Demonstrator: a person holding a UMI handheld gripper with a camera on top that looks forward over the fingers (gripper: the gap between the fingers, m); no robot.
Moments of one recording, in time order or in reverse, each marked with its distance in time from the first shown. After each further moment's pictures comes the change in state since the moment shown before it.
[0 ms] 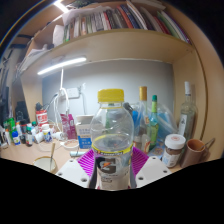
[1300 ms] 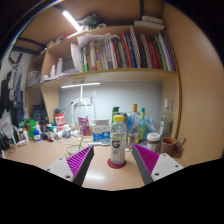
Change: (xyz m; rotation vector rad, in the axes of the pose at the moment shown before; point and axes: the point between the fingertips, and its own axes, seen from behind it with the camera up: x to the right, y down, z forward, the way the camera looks) arm -0.022 -0.033 -0.232 0.021 -0.015 -0.027
